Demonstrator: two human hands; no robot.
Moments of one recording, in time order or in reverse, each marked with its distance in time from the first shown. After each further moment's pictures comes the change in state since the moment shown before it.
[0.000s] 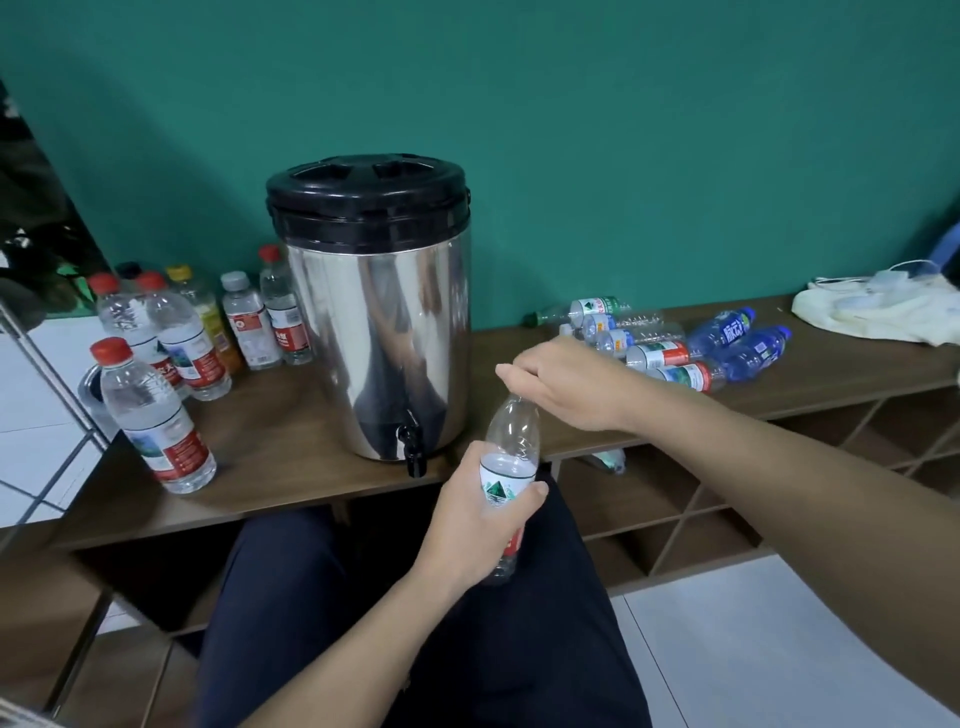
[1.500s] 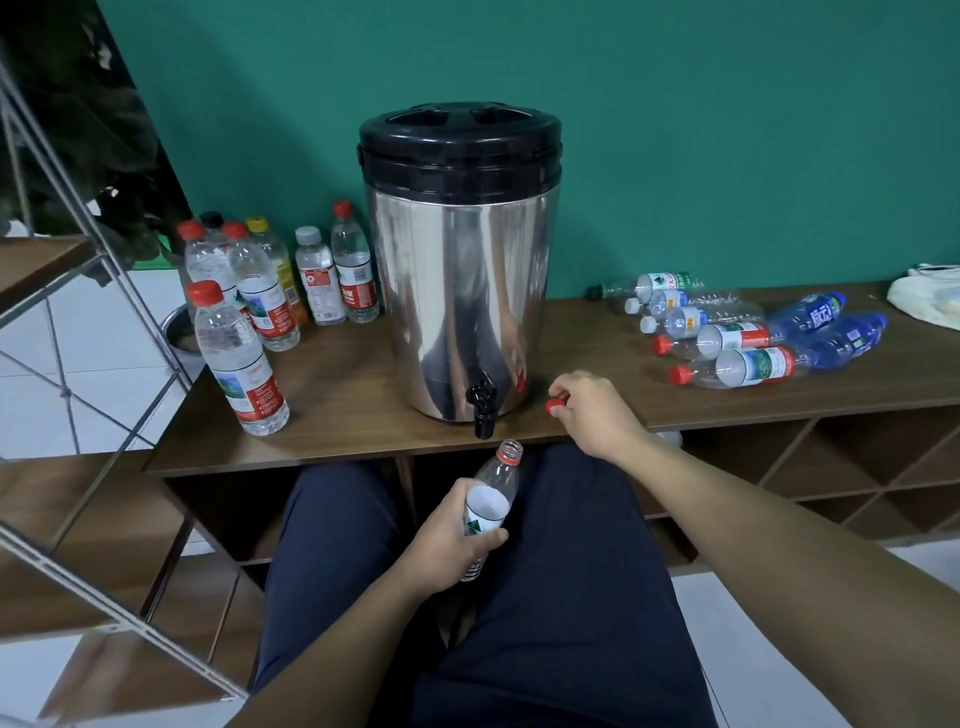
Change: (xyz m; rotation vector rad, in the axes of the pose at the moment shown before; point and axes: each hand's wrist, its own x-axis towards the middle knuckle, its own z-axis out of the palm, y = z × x) left_hand -0.022 -0.153 -0.079 0.164 -0.153 -0.165; right_hand 0.040 0.033 0.162 0.104 0.143 0.316
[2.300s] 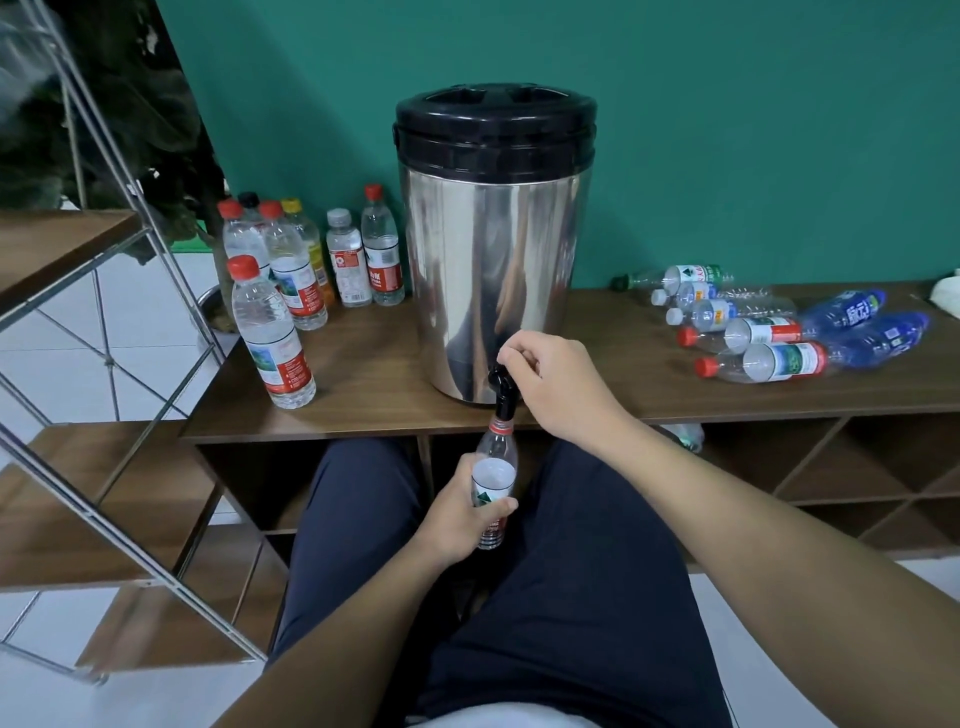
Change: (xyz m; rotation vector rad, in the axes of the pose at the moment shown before) left_hand 0.003 -0.009 0.001 -0.110 0.112 -0.030; right_hand -0.037 -0.119 -0.041 0.418 0.065 -0.196
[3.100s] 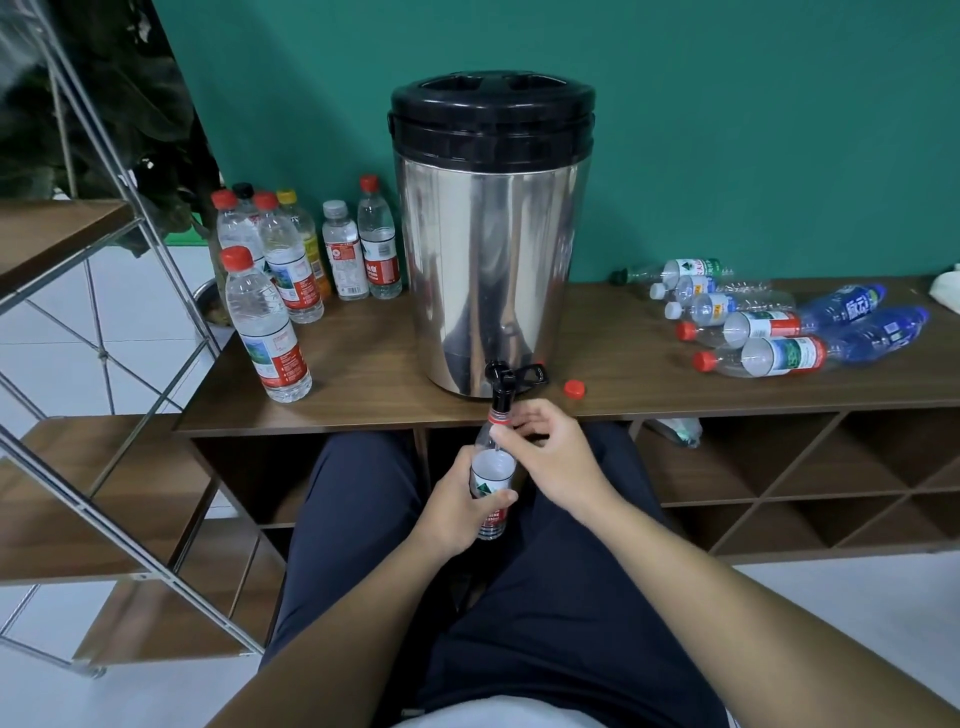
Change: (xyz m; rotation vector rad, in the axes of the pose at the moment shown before) left_hand 0.001 0.005 0.006 -0.062 0.053 0.037; right_hand -0.062 0.070 0.065 0.440 0.020 0.293
